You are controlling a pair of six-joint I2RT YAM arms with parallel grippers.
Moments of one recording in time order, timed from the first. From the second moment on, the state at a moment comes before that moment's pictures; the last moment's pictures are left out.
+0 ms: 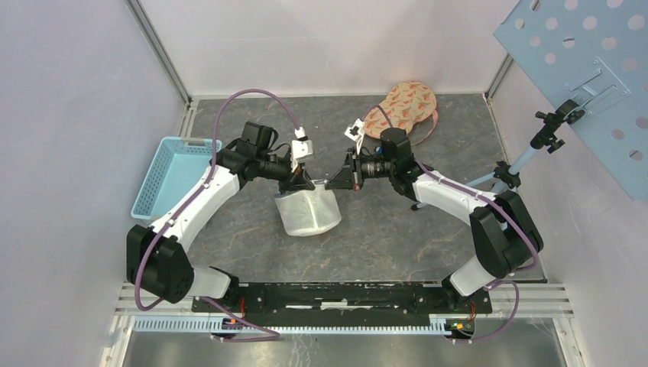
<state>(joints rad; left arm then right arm) -0.39 1.37 1.12 -0.62 0.89 0.65 0.54 1.58 0.95 0.30 -0.95 0.43</state>
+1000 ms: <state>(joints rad) -0.41 1.14 0.95 -0.67 0.79 0.64 0.70 1.59 0.93 0.28 -0.94 0.39</state>
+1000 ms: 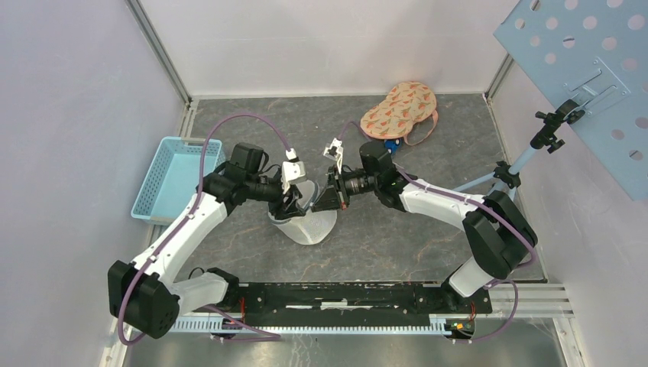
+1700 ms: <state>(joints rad) -0.45 1.15 0.89 -0.60 0.68 0.69 0.61 1.57 0.88 0.16 -0.93 0.21</state>
